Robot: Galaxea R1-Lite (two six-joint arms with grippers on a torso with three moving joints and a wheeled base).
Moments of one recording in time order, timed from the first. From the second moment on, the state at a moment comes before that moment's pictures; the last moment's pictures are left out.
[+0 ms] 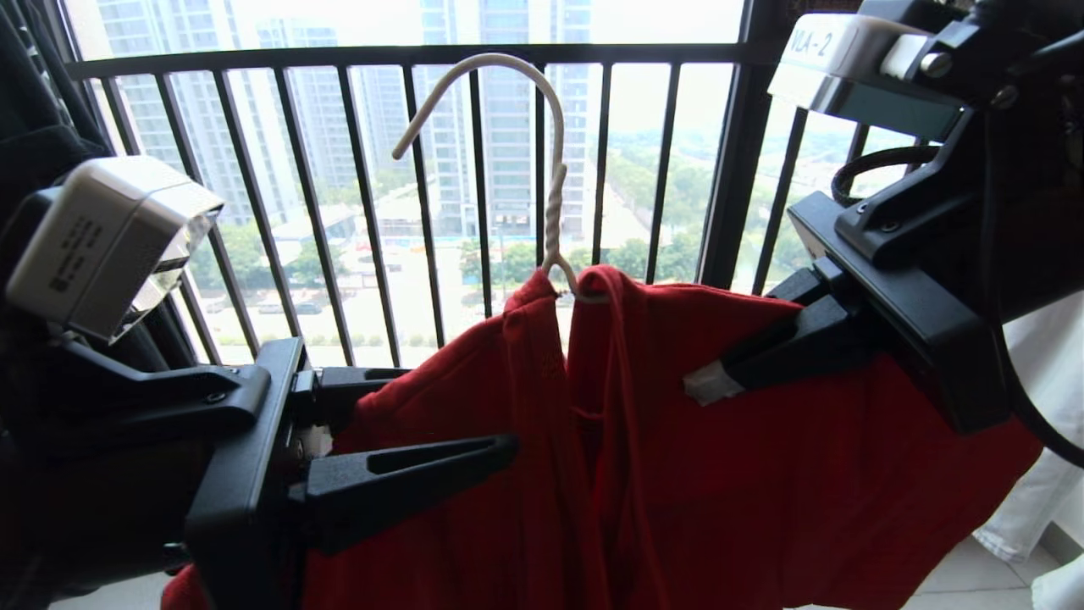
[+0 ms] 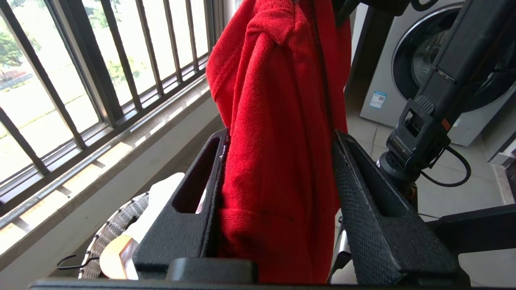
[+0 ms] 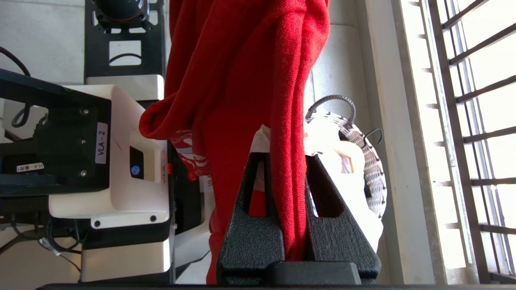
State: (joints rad) left arm -0.74 1.17 -0.71 -0.48 -0.47 -0.08; right arm 0.66 1.66 -1.94 1.01 0.56 -0.58
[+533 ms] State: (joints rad) left arm -0.59 1.11 -0.78 -0.47 -0.46 -0.09; right arm 0.62 1.64 -1.94 1.01 0.56 -0.58
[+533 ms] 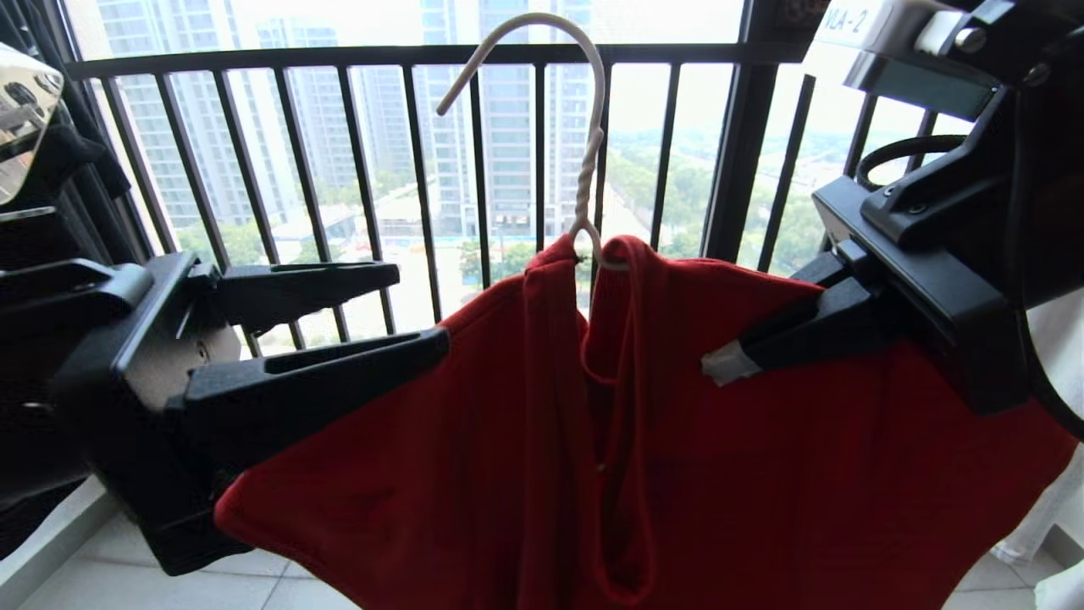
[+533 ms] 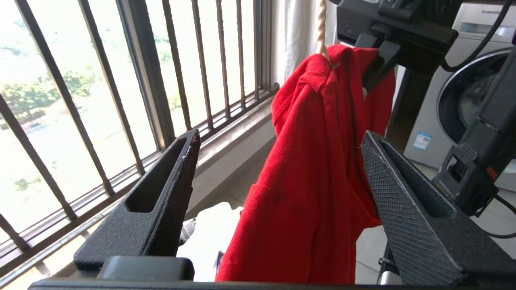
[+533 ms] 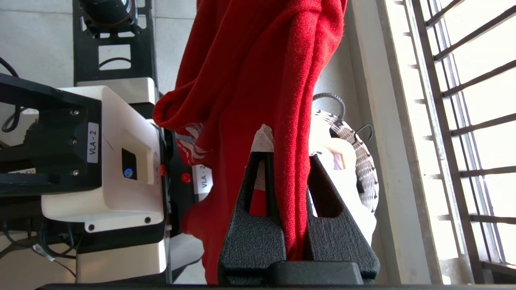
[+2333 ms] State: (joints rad) left arm -0.29 1.13 -1.09 -0.08 -0.19 -0.13; right arm 0.56 1.40 -1.71 0.68 -0.02 -0.03
